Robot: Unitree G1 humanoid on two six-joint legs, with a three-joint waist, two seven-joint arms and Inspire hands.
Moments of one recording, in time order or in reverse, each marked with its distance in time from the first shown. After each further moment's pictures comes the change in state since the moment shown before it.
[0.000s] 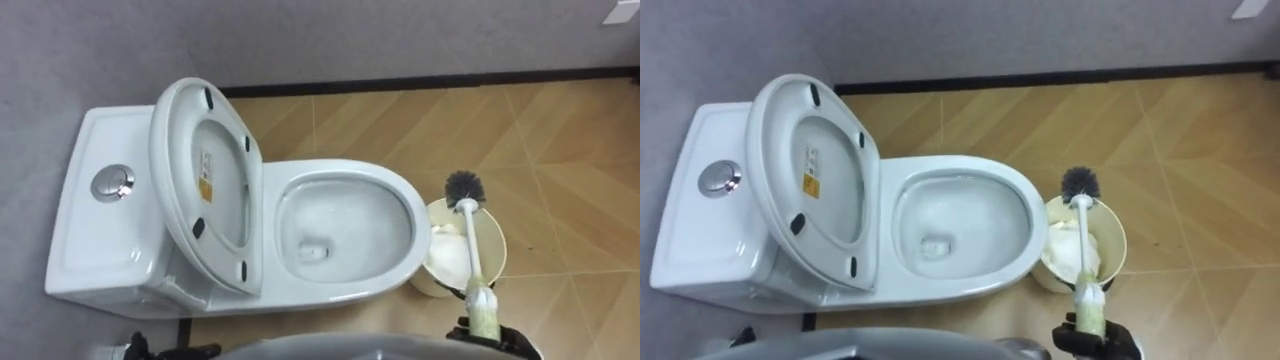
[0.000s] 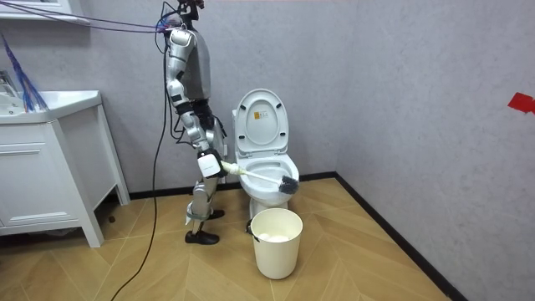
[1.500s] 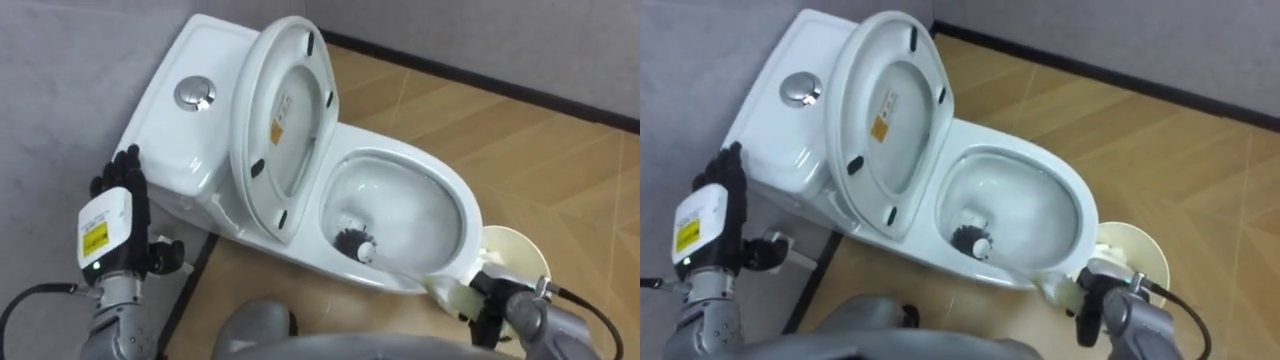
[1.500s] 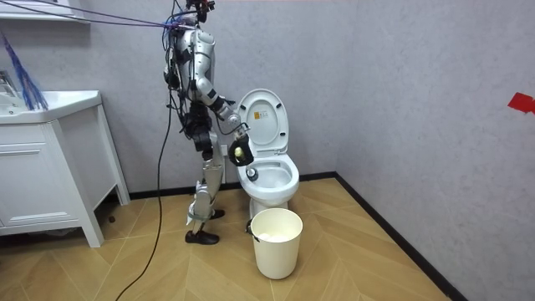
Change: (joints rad) left arm 0.156 0.151 -0.136 -0.790 0.770 0.014 0.336; right arm -0.060 -0.170 0.298 -0.450 -0.999 0.303 0.455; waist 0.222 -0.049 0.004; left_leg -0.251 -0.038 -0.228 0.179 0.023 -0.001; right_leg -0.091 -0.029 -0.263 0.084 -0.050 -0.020
